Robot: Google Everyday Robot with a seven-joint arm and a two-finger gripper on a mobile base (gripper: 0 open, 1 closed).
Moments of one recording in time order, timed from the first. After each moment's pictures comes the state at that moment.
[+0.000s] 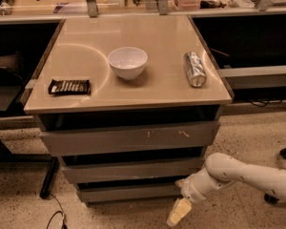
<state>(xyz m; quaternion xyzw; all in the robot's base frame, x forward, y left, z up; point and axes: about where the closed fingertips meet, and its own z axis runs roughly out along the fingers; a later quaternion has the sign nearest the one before) 0.422 -0.116 0.402 -0.50 0.80 0.31 0.12</state>
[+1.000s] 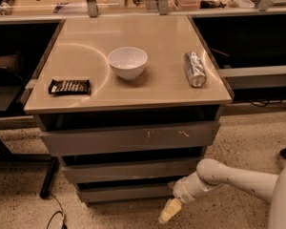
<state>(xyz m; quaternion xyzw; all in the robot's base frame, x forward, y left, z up) 0.444 -0.093 0.337 -0.48 0.80 0.34 0.14</state>
